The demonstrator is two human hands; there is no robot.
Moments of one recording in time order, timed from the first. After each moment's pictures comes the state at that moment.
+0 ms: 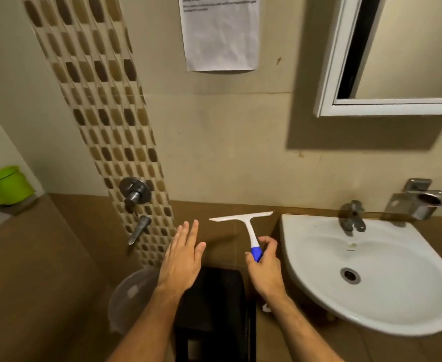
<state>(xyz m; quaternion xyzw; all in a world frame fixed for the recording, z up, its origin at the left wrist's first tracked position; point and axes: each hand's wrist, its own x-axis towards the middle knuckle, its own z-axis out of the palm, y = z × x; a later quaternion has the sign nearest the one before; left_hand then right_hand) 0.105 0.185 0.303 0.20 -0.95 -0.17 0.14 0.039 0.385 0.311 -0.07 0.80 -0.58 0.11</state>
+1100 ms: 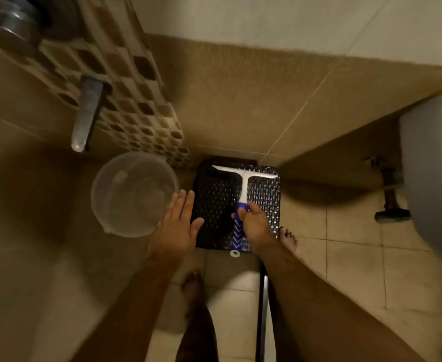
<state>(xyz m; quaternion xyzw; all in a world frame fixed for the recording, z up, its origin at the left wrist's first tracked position) 0.055 0.000 -0.013 0.19 -0.95 -0.24 -0.11 -0.054 0.164 -0.032 0.24 0.71 -0.53 0.40</state>
